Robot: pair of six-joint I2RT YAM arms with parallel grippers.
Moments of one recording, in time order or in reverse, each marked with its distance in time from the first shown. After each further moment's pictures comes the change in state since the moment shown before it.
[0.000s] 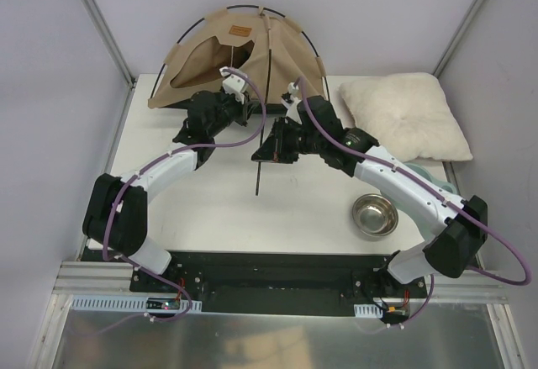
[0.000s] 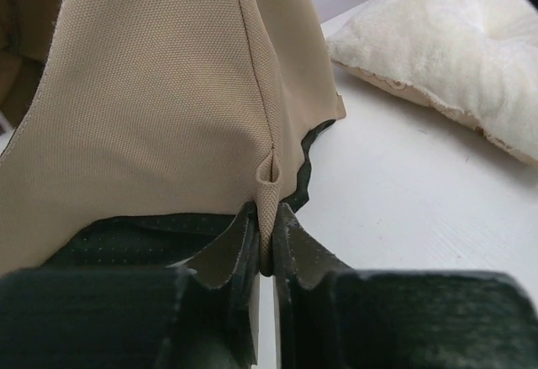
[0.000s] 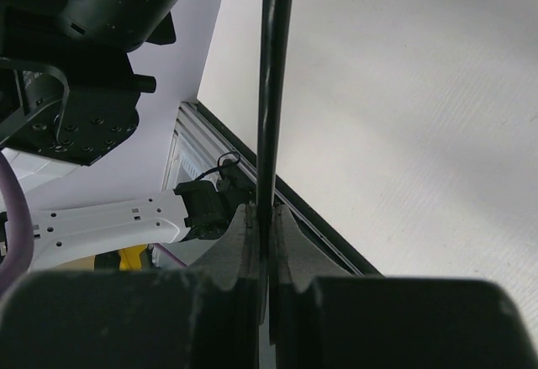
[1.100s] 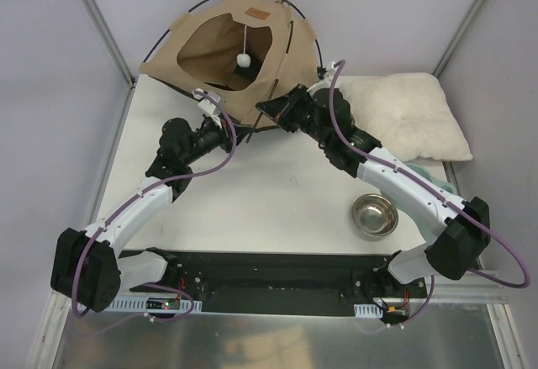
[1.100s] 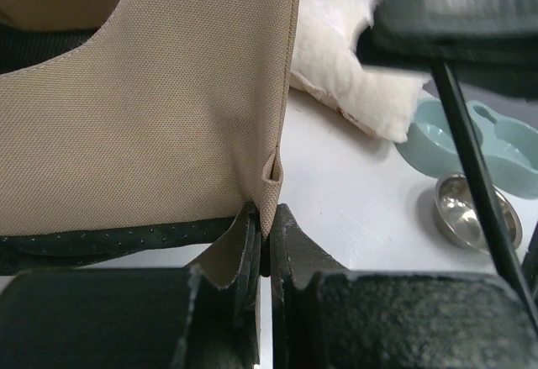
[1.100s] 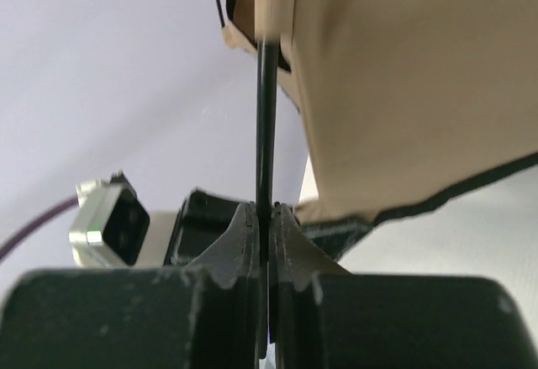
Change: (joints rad) left arm 0.026 -0.354 -0.254 -0.050 0.191 -0.250; right arm -0.042 -0.030 -0.075 0.441 0.340 0.288
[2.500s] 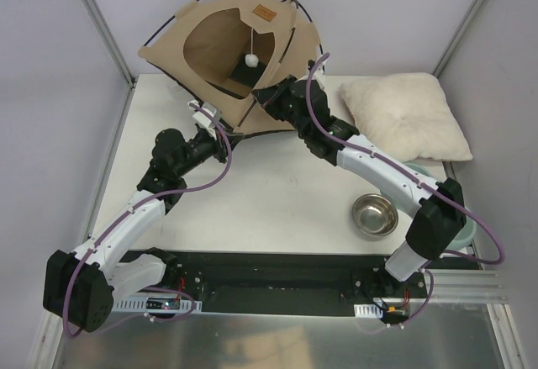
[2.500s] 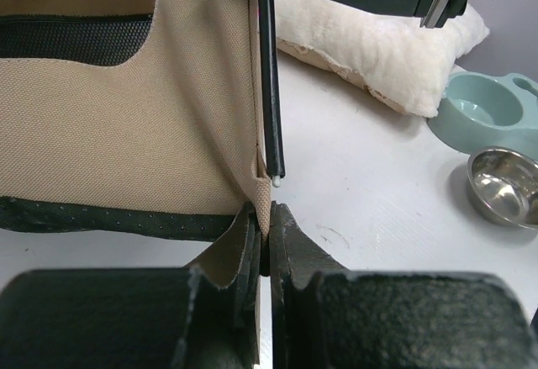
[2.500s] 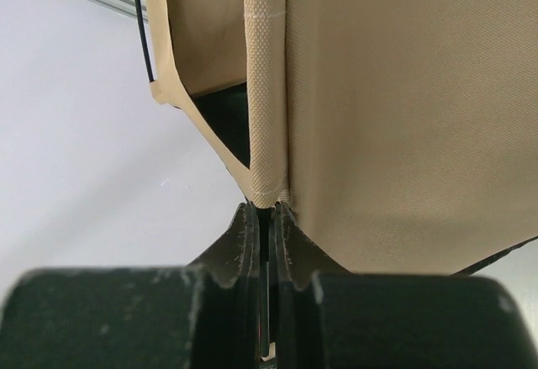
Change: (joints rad) left arm 0.001 -0.157 -0.094 -0.100 -0.036 0.112; right arm 0.020 0.187 0.161 0.000 0.250 -0.032
